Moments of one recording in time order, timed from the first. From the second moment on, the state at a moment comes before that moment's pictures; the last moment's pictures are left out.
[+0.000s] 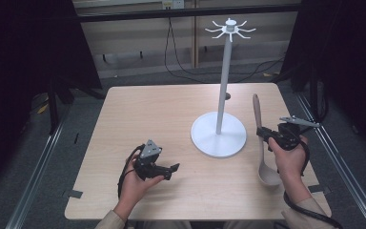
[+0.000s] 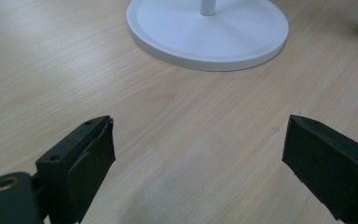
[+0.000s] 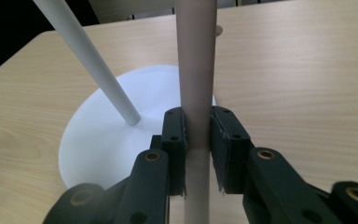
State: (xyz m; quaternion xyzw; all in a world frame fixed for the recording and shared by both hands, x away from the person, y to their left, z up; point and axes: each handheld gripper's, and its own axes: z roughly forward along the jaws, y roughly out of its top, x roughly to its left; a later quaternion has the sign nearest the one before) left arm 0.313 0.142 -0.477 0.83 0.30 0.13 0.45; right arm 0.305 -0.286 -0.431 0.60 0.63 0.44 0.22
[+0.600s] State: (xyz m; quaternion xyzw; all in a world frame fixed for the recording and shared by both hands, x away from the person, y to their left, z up) left arm 0.313 0.141 -0.476 0.83 0.30 0.13 0.45; right arm 0.287 -0.280 -0.412 0.54 0.62 0.50 0.26
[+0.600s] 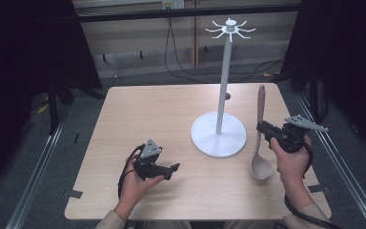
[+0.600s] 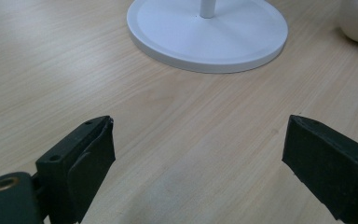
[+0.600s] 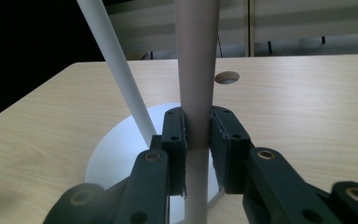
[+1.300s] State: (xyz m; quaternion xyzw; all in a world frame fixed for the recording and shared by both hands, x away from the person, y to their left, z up) left arm 0.313 0.140 -0.478 0.83 0.30 0.12 0.45; right arm 0.280 -0.278 -0.405 0.52 0.60 0.53 0.29
